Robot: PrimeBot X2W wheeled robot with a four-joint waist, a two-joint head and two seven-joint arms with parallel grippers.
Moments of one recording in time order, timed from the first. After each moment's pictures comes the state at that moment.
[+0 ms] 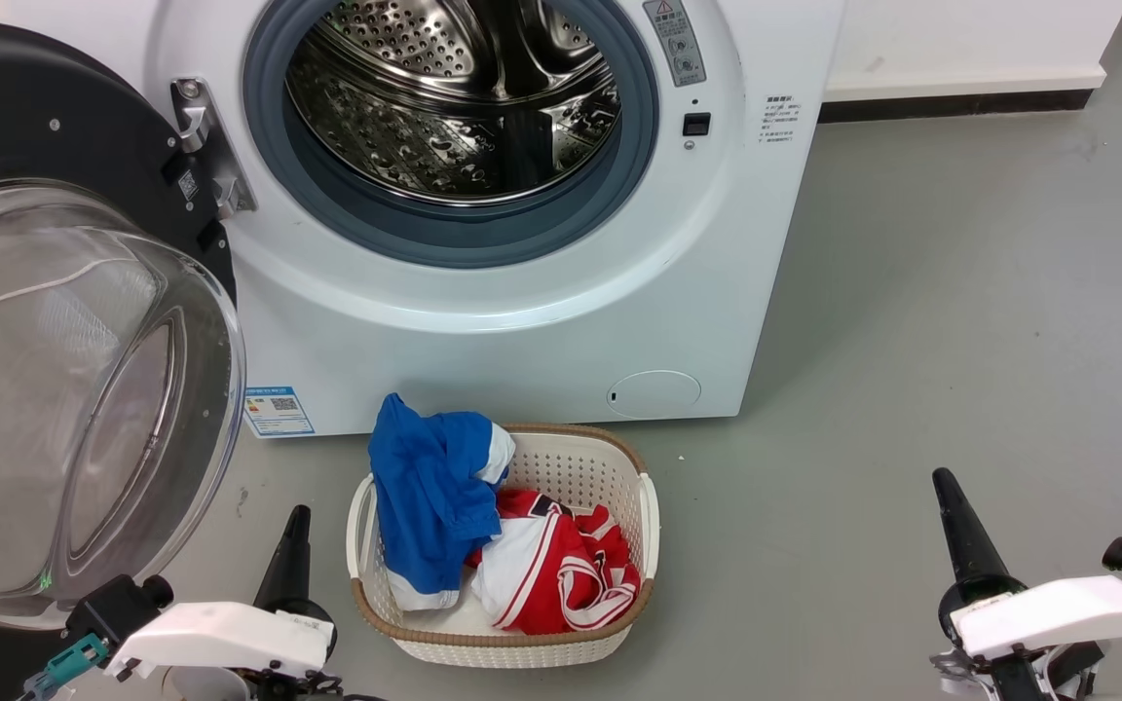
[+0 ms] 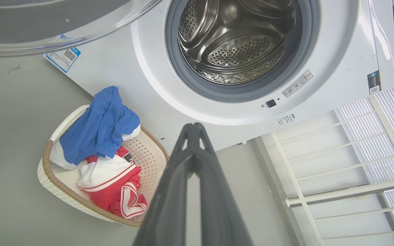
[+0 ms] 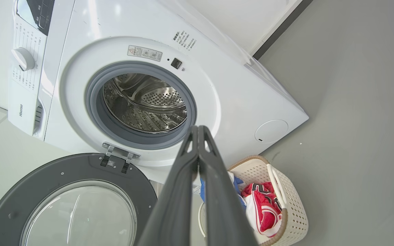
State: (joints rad) left arm -0.05 0.08 0.01 0.24 -1.01 -0.06 -0.02; right arm -0.04 -0.08 0.00 0.19 1.00 0.13 -0.02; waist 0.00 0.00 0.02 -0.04
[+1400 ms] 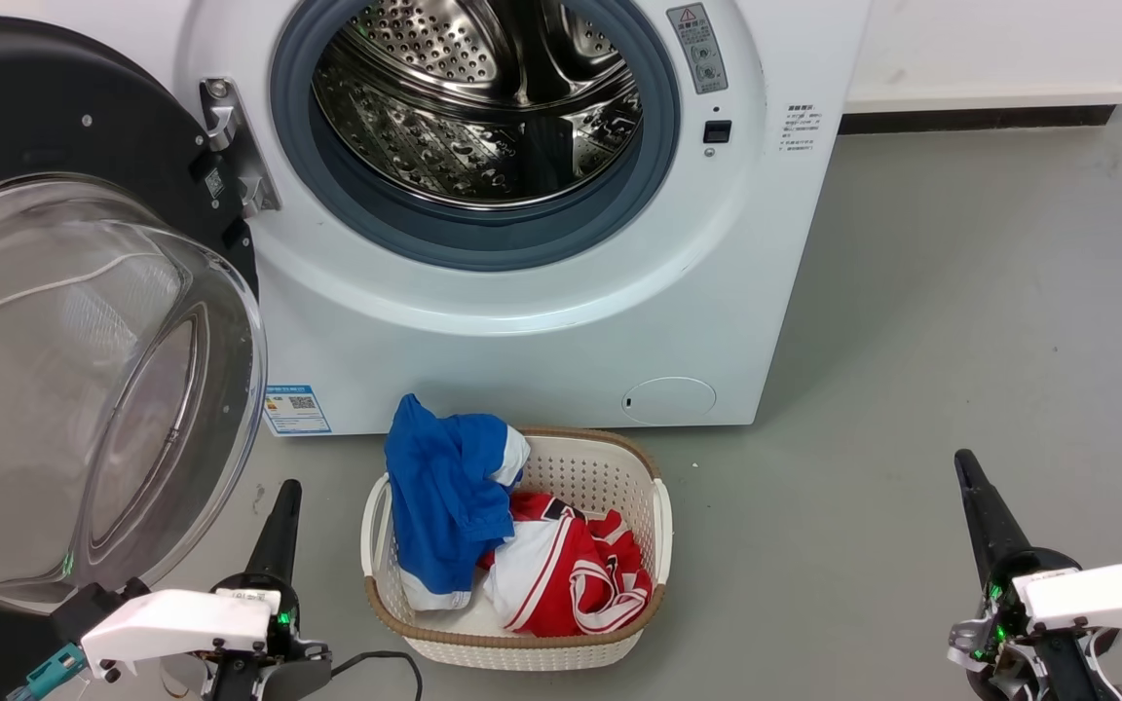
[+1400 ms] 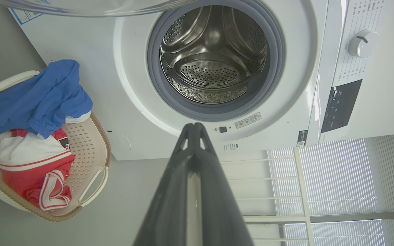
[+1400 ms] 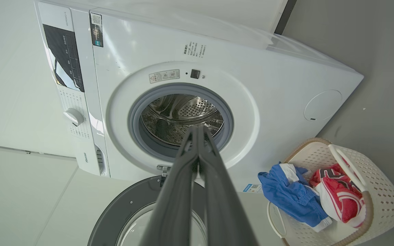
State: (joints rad) left arm -0.09 0.06 0.08 0.24 -1.40 -0.11 0.07; right arm -0.08 -0.08 -0.05 0.23 1.41 0.13 0.05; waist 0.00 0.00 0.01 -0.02
